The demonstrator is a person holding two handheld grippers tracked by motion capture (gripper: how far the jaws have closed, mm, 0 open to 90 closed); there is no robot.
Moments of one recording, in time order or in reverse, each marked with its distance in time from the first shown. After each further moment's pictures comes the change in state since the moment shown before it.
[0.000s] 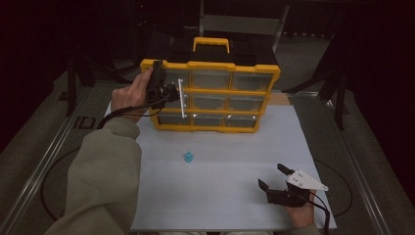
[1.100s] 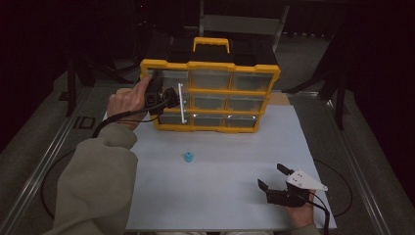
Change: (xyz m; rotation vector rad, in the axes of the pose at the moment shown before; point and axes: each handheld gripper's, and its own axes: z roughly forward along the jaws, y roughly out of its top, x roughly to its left) left arm 0.009 0.000 -0.020 0.029 -0.111 0.047; right arm 0.001 0.000 0.001 0.002 0.003 -0.006
